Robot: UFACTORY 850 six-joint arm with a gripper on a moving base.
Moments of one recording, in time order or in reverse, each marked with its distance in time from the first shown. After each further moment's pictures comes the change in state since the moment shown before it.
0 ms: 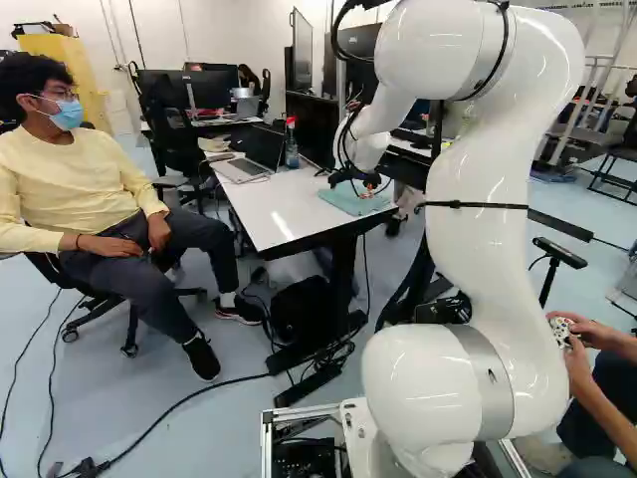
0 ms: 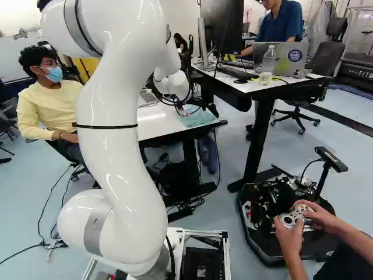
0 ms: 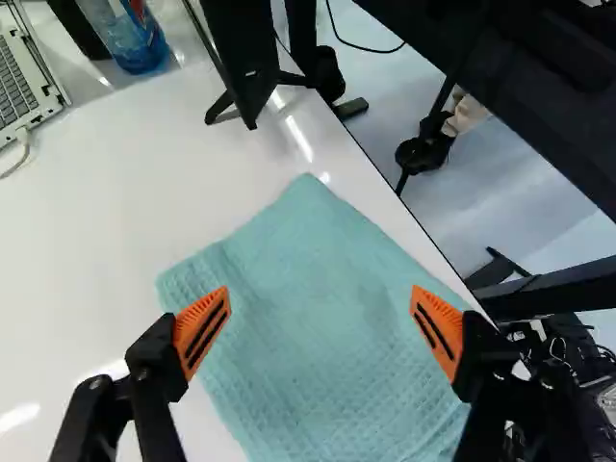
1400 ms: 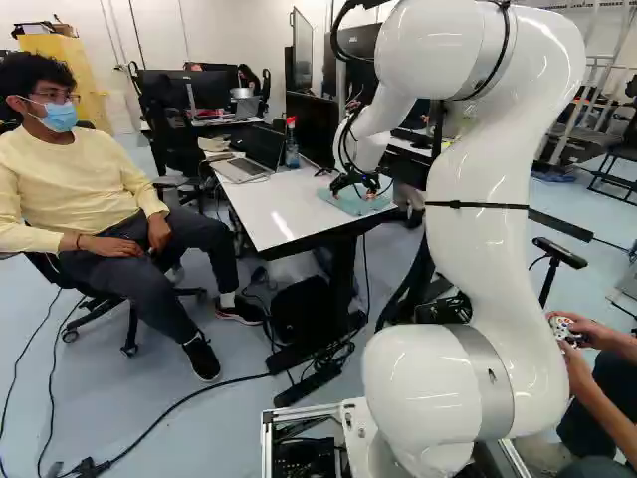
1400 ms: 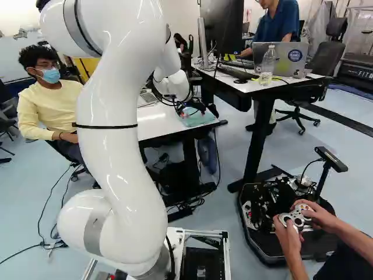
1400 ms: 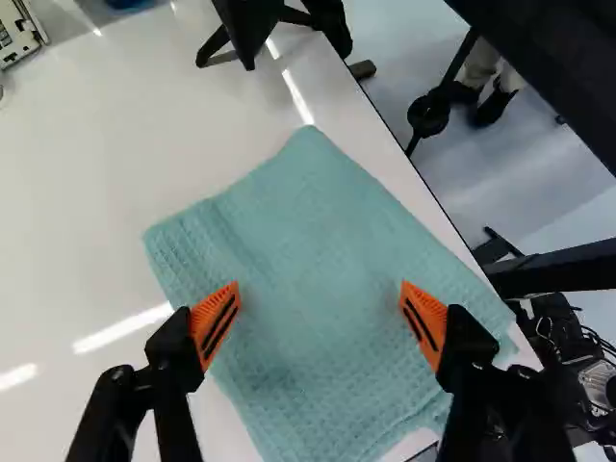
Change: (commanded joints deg) arm 0.0 0.1 0.1 -2.6 -5.5 0.0
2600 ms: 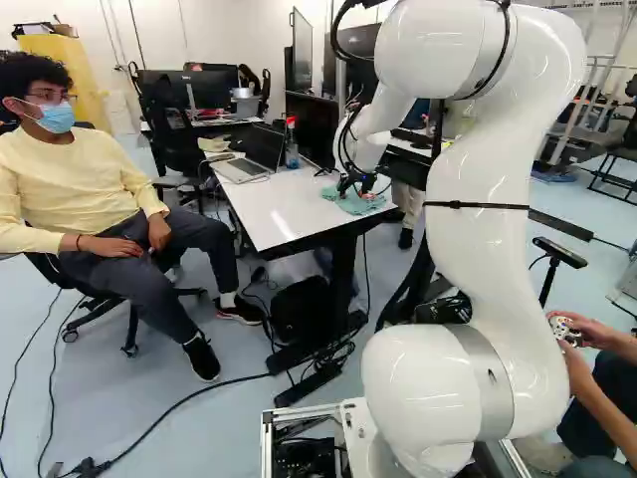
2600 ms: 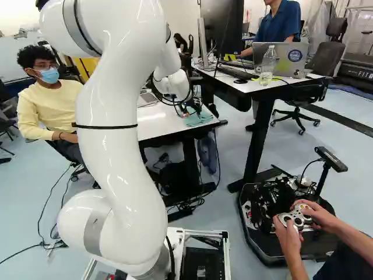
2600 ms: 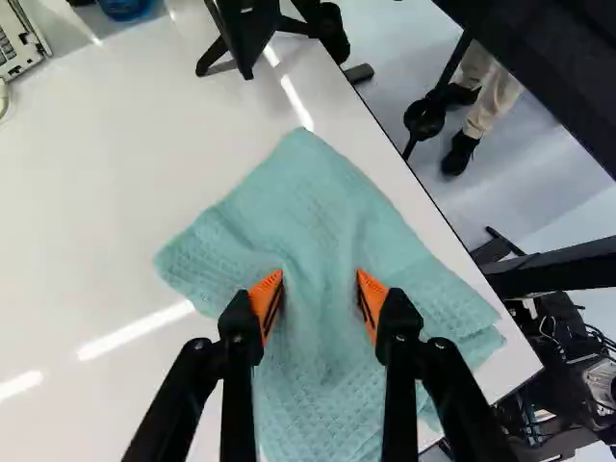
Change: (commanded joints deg) arm 0.0 0.0 0.0 1.4 0.4 0.0
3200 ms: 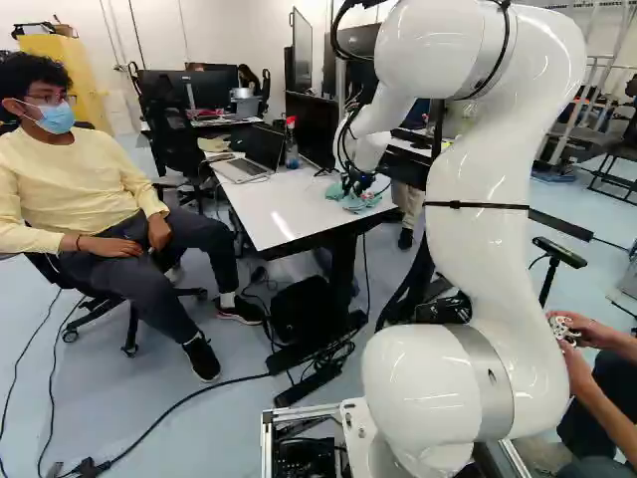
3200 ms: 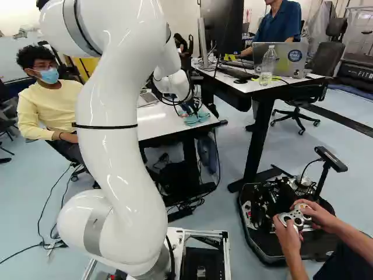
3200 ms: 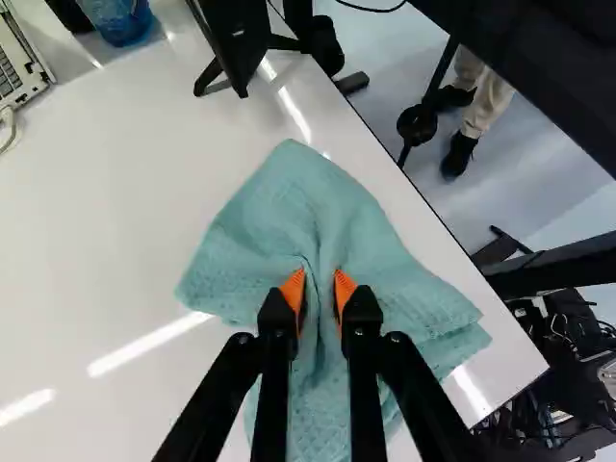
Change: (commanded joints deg) arm 0.0 0.0 0.0 3.1 2.1 0.0
